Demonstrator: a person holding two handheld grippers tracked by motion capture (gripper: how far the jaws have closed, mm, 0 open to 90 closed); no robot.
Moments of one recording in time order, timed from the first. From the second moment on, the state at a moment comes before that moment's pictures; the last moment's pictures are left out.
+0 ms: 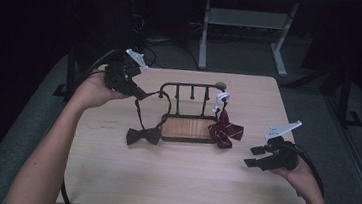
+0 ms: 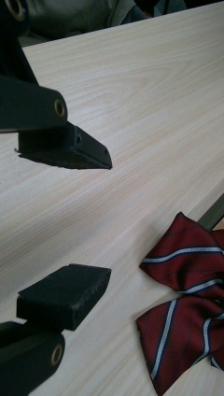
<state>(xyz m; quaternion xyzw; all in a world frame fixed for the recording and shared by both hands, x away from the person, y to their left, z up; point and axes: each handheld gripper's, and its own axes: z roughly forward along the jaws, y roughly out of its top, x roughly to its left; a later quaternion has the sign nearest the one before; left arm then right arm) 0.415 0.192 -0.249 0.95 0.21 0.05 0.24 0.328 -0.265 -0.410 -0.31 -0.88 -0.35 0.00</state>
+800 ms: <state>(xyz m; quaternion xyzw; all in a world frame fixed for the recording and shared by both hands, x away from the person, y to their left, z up) 0.440 0.186 -0.260 0.94 0.25 0.06 0.21 0.329 -0.266 -0.411 -0.31 -0.88 -0.35 0.00</state>
